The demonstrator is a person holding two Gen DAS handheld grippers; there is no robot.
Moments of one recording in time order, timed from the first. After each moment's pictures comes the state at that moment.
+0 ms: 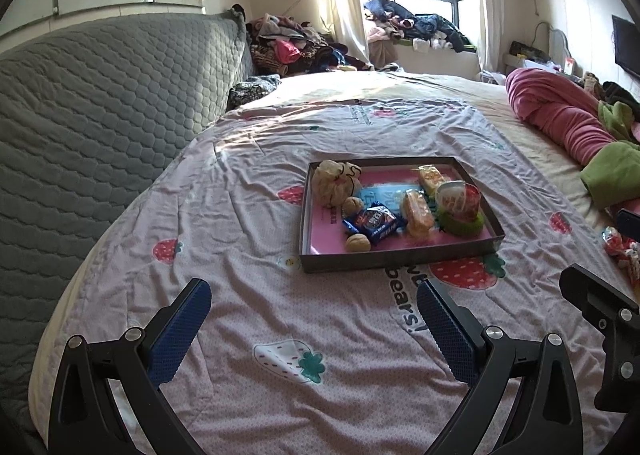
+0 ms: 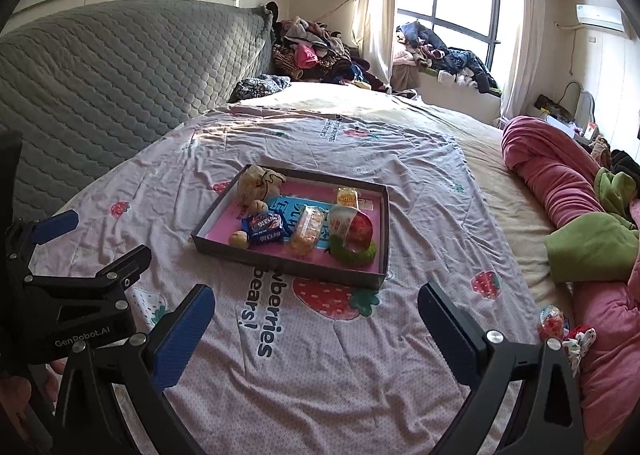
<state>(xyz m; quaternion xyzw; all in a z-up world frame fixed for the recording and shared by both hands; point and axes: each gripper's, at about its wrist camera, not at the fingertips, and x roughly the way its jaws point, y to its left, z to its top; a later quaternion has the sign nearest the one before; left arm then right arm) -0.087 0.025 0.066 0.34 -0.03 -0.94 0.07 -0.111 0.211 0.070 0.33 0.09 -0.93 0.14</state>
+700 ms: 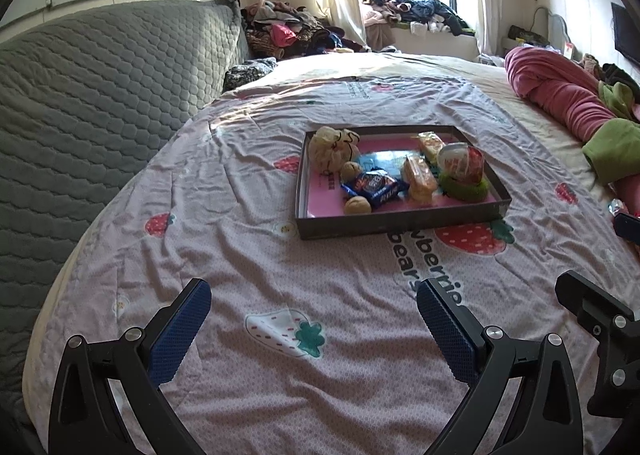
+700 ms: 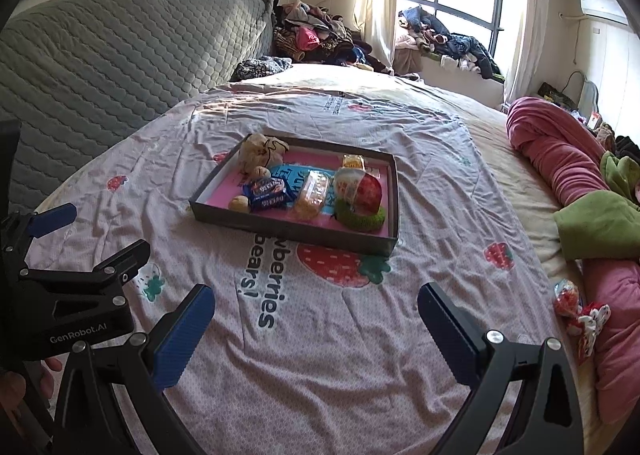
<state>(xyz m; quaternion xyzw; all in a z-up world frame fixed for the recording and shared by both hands) -0.080 0.025 0.028 0.37 -0.04 -0.93 0.07 -0.104 0.212 0.027 0.36 0.09 -0.92 0.14</state>
